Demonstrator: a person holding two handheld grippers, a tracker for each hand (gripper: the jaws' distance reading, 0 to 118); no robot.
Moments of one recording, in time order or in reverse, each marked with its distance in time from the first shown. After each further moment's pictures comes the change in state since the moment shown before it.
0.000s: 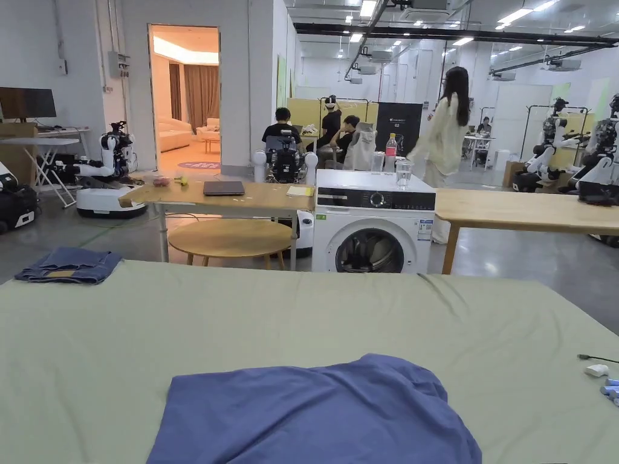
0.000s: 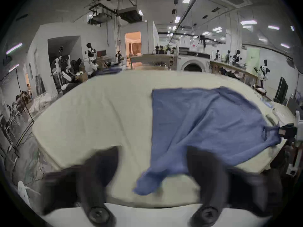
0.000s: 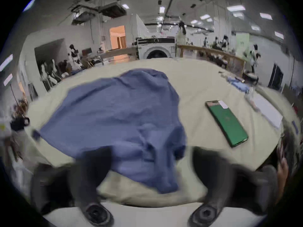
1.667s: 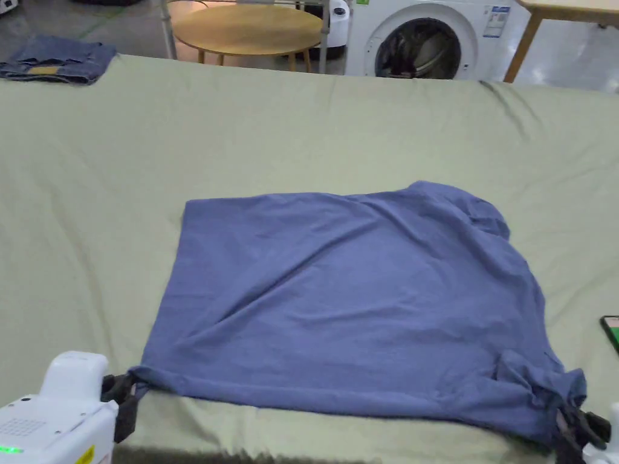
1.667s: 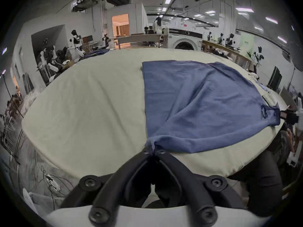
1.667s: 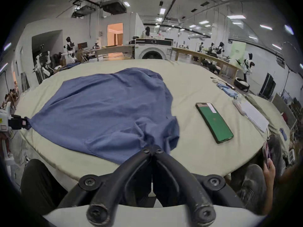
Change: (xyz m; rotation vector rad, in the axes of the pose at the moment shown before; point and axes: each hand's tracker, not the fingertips) left arm -0.021 -0.030 -0.040 -0.227 -0.077 -0.043; right arm -0.006 -0.020 -0.001 0.021 -0.201 0.104
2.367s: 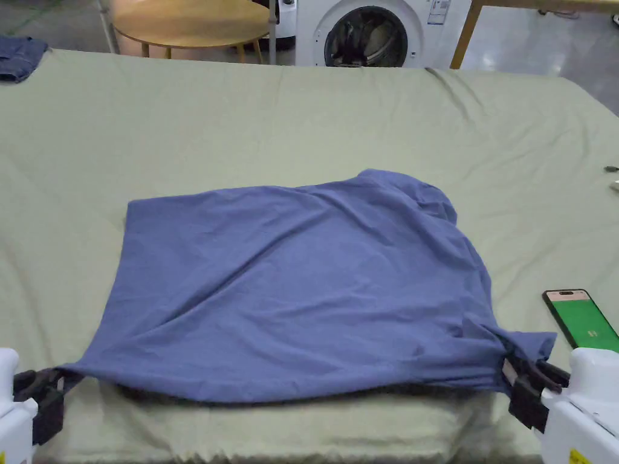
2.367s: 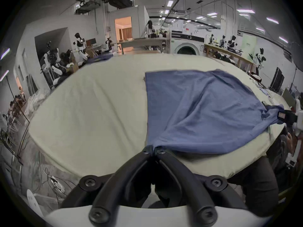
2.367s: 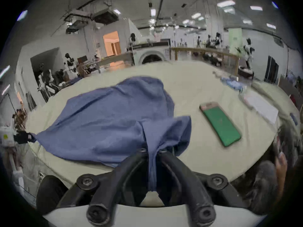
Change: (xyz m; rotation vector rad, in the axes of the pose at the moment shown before) left arm 0.008 0.039 0.039 0.048 0.047 -0.020; right arm 0.010 0.028 0.007 0.070 0.099 -0.097
